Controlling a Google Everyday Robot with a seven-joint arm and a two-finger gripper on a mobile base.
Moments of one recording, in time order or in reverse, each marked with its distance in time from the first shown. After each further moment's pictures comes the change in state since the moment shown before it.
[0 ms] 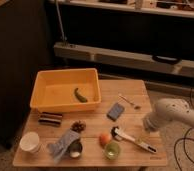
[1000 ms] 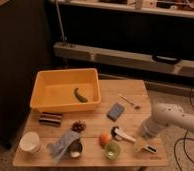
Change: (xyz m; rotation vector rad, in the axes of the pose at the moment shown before) arm 0.004 0.039 0.026 -0.111 0.023 0.012
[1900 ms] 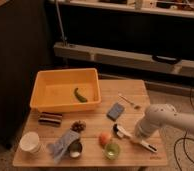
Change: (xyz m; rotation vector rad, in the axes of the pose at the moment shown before) arm -0.009 0.007 0.016 -0.002 0.030 -0.001
